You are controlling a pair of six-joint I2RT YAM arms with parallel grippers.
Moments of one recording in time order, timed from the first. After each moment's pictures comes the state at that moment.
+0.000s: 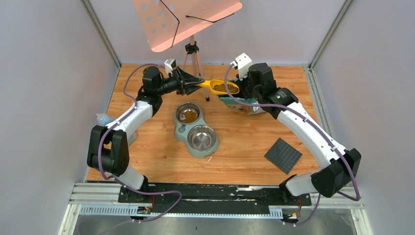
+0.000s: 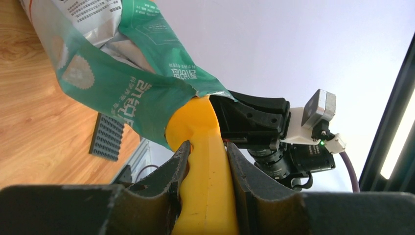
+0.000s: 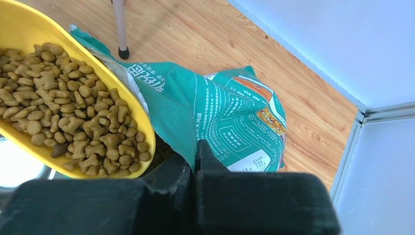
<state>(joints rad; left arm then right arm) -0.25 1.56 1.09 0.44 0.86 -1.52 0.56 1.40 1.44 -0.52 0.21 -0.25</state>
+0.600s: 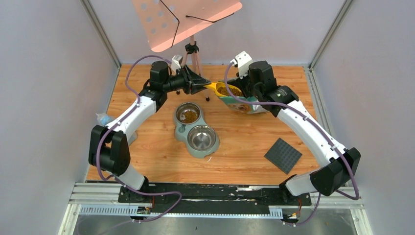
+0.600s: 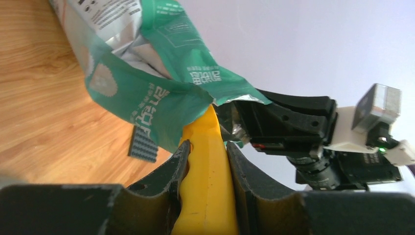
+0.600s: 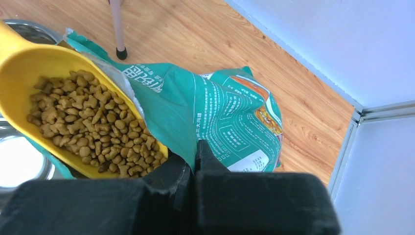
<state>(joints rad) -0.32 1.57 1.23 0.12 0.76 -1.23 0.55 1.42 1.48 -0.55 0.21 -0.26</state>
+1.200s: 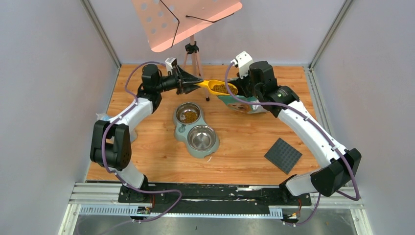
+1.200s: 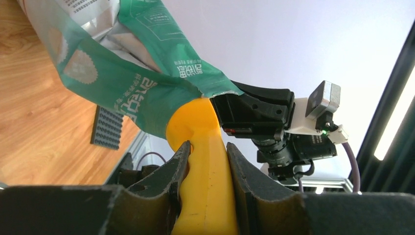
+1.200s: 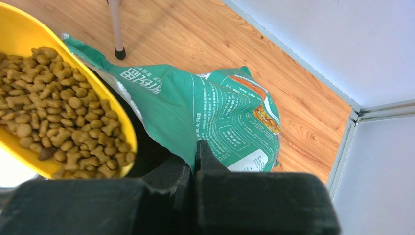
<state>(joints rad) -0.23 1.63 1.16 0.43 0.95 -1.50 0.55 1.41 1.47 -0.55 0.22 -0.26</state>
